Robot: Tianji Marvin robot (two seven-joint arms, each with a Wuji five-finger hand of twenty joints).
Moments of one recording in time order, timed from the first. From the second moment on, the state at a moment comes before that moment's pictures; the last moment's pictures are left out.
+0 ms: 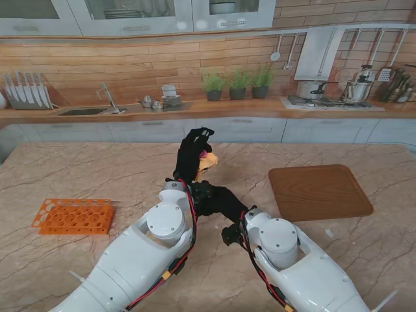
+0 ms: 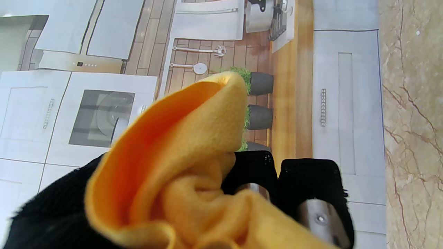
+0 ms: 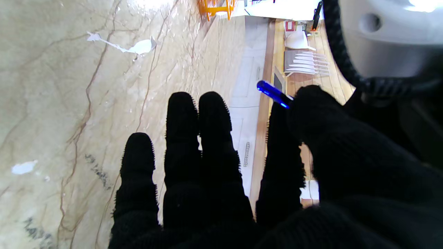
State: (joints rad) left arm 1.19 -1.42 -0.87 -1.28 -0.33 -0.28 0.47; right arm -1.39 -1.21 0.98 -1.45 0.26 0.09 0.10; left_hand 0.51 -0.19 0.65 0.00 0.42 0.15 0.88 0.51 1.09 -0.04 1.26 1.12 1.25 0.02 1.70 0.88 1.09 0.14 1.84 0.88; right_hand 0.63 -0.59 0.85 -0.21 0.73 -0.29 0.95 0.29 0.98 0.12 0.63 0.35 0.79 0.10 0.55 0.54 0.27 0.23 0.67 0.65
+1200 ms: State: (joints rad) left arm 1.19 -1.44 -0.86 -1.26 -0.29 -0.31 0.52; right arm -1.40 -1.23 0.98 -1.46 0.25 0.07 0.03; left_hand 0.49 -0.19 0.68 -0.02 0.42 0.14 0.92 0.51 1.04 -0.04 1.25 1.10 1.19 0.12 1.58 0.89 1.04 0.22 1.84 0.61; right_hand 0.68 -0.56 0.84 -0.22 0.80 -0.21 0.96 0.24 1.18 0.09 0.67 0.36 0.93 0.11 0.69 0.58 0.31 0.24 0.76 0.65
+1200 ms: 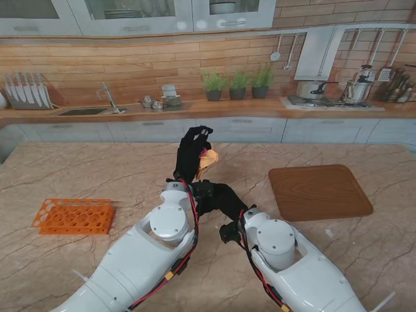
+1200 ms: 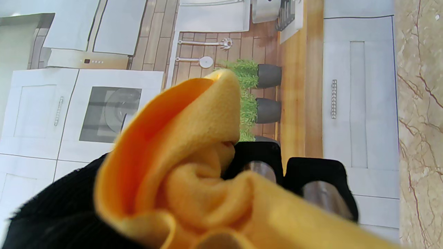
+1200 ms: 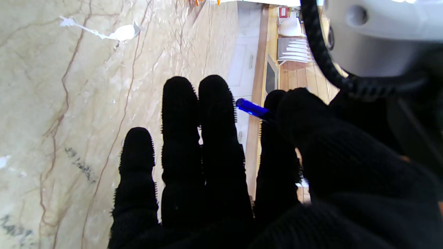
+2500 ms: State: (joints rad) left arm 1.22 -1.37 -0.87 -1.25 -0.10 -0.27 0.42; right arm -1.42 -1.24 1.03 -1.49 0.13 0.04 -0.11; left_hand 0.52 -0.35 0.61 -0.03 0.50 0.04 0.84 0.53 0.74 0.03 0.89 0.94 0.68 0.23 1.05 0.91 0.41 0.32 1.44 0.69; right_hand 0.72 -0.57 0.85 -0.22 0.82 -0.15 0.96 0.28 1.19 0.12 0.84 0.42 0.94 0.15 0.89 0.65 0.32 0.25 0.88 0.59
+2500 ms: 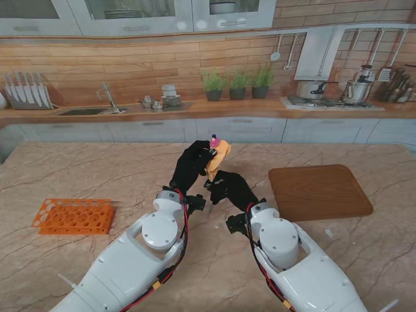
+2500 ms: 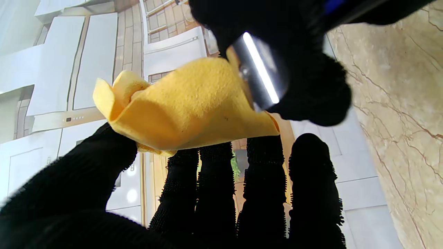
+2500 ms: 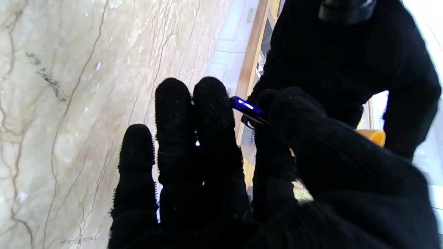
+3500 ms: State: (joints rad) left arm 1.24 -1.36 -0.91 -1.25 -0.04 -0.27 0.43; right arm -1.39 -1.25 1.14 -1.47 -0.06 0.11 -0.17; left_hand 0.48 -0.35 0.44 -0.03 0.33 0.05 0.73 0.51 0.45 0.08 0.64 0.77 0.40 0.21 0.78 0.89 0.08 0.33 1.13 0.75; right_hand 0.72 -0.56 0.87 -0.22 0.82 -0.14 0.97 0.32 1.17 0.13 0.89 0.45 0.94 0.16 0.91 0.65 0.32 0.25 0.93 0.58
